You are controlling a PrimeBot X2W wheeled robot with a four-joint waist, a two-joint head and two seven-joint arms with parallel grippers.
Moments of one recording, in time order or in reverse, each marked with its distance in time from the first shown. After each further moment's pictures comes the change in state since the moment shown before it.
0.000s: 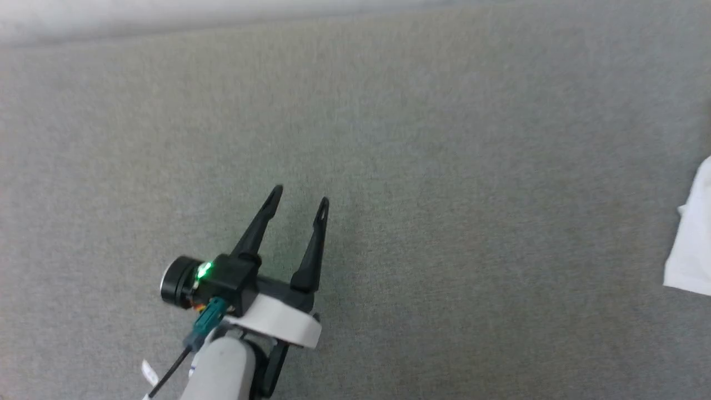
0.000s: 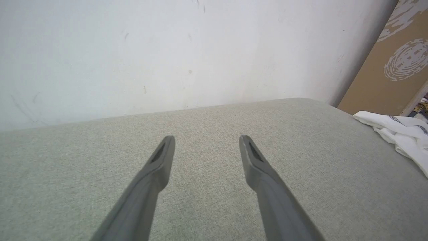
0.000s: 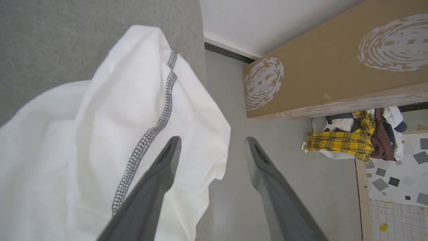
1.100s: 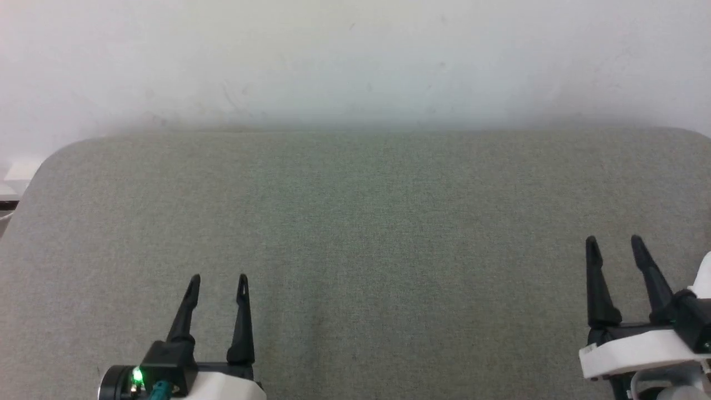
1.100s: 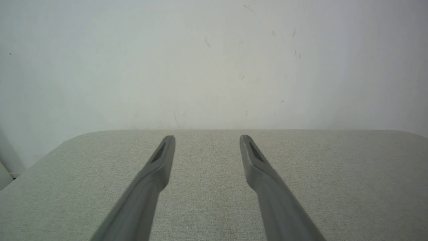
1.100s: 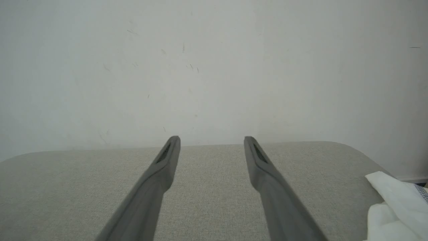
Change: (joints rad) left arm 0.292 0.000 0.178 -0.086 0.012 0.118 0.000; right arm 0.639 0.766 -0.339 -0.716 -0.127 0.000 -0.478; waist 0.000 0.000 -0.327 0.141
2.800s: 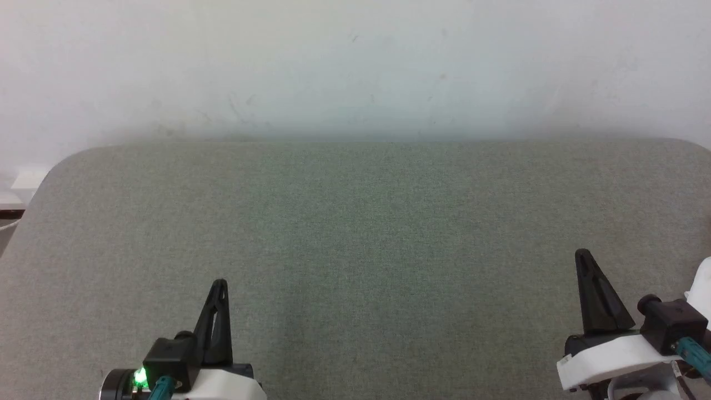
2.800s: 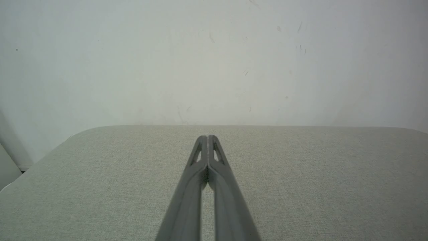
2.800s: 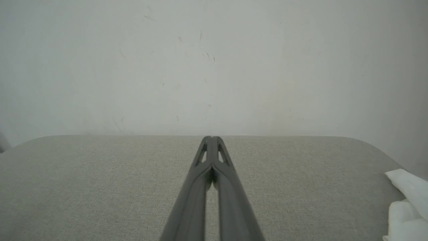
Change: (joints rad) left arm 0.012 0.000 -0.008 0.002 0.006 0.030 0.047; right arm 0.018 0.018 0.058 0.033 -0.039 0.000 0.019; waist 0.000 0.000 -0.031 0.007
